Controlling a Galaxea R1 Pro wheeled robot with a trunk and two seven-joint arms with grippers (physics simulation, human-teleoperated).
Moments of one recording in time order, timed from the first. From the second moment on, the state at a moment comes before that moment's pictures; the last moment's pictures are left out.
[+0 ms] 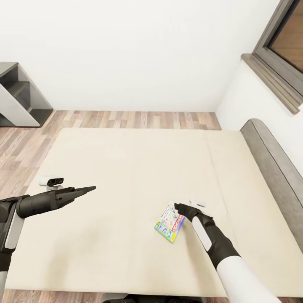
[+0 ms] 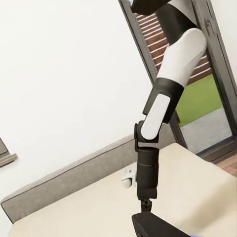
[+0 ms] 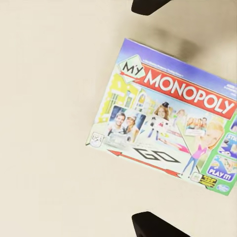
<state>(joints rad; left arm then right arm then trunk) -0.55 0.31 0.28 -1.47 0.30 1.02 -1.57 -0.66 0.07 0.09 -0.83 -0.41 0.36 -0.15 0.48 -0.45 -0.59</state>
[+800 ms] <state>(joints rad) -0.55 0.31 0.28 -1.47 0.29 1.02 -1.57 -0.66 0.07 0.10 -0.83 -0.41 0.36 -0.16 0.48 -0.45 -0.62</state>
